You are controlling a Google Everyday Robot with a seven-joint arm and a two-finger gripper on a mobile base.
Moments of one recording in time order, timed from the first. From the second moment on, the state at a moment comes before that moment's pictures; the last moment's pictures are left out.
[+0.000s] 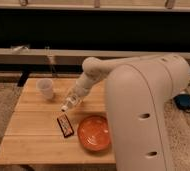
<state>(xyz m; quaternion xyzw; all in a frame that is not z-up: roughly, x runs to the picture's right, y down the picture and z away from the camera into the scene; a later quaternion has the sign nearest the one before) -0.119 0.067 0.809 -0.42 0.19 0.81 0.36</state>
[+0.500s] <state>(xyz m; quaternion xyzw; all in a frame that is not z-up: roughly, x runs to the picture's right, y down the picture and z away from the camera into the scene) -0.119 0.067 0.819 -0.45 0.17 0.80 0.35</state>
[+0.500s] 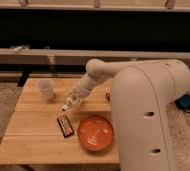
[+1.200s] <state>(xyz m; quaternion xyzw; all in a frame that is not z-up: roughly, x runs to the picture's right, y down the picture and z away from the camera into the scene) -0.109 0.067 0.825 -0.47 0.16 0.81 0.32</state>
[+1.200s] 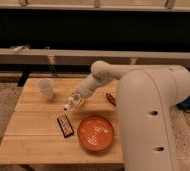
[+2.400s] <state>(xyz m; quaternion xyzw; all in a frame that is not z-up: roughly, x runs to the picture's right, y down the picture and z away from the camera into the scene) -0.090 0.065 0.808 -0.51 0.15 0.81 0.25</state>
